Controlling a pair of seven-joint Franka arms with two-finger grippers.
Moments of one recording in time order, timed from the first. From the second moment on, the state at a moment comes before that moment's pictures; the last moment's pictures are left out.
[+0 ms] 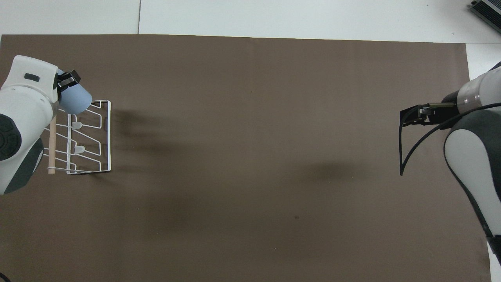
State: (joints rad) left arm 0.12 0.06 -0.14 -2.05 0.68 2.65 -0.94; right arm 0.05 0.05 -0.06 -1.74 -0.02 1.80 0.08
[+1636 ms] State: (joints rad) left arm 0.06 -0.05 -0.15 -1.80 0.09 1.95 -0.51; right arm 0.05 0.05 -0.06 -1.74 -0.02 1.80 0.08
